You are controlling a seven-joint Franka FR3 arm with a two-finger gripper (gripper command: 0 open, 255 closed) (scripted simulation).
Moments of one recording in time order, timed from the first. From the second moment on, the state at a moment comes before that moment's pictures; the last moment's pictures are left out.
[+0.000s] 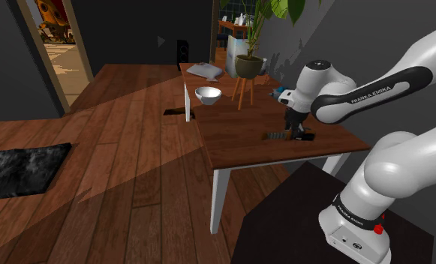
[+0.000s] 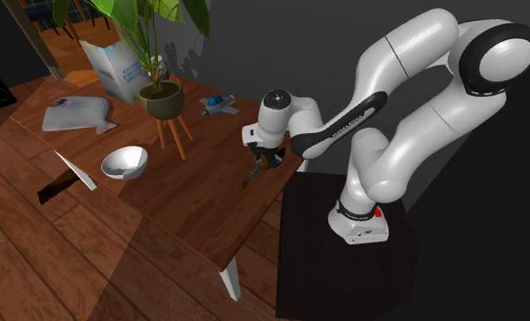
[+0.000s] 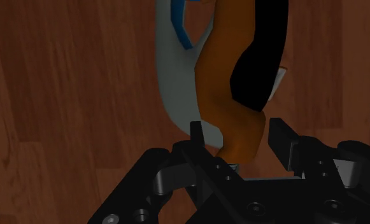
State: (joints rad) arm 0.01 -0.60 -0.31 -2.92 -0.65 2.45 -0.78
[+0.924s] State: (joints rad) arm 0.06 -0.75 -0.28 -2.83 -0.55 2.20 -0.86
